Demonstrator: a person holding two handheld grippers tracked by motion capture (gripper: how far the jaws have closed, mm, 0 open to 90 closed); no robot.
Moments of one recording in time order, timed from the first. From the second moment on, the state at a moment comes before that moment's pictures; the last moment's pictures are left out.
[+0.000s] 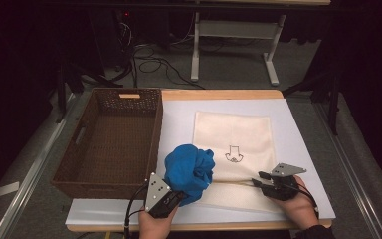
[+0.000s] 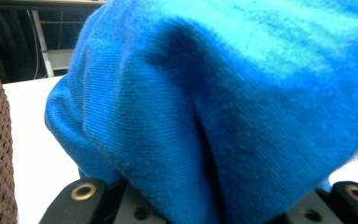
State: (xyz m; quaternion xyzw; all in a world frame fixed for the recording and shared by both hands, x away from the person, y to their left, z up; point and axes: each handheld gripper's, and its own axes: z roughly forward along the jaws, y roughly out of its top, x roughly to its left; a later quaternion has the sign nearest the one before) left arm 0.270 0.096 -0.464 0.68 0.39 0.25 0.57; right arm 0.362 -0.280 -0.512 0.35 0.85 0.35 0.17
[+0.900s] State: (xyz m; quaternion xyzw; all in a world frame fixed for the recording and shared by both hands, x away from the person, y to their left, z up) left arm 0.266 0.088 -0.463 0.68 0.38 0.25 0.58; right arm 0.349 -0.238 -0.512 0.32 0.85 0.39 0.14
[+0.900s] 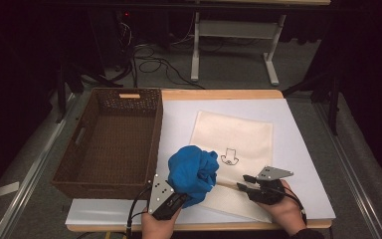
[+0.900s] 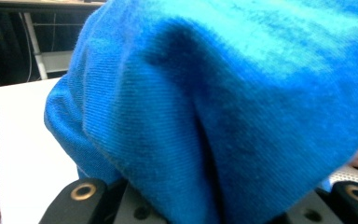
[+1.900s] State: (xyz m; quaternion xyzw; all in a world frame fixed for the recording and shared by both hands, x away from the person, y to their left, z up) left arm 0.252 0.045 -0.472 0.71 0.34 0.22 0.57; right arm 0.355 -0.251 -0.496 0.35 0.81 0.44 0.15
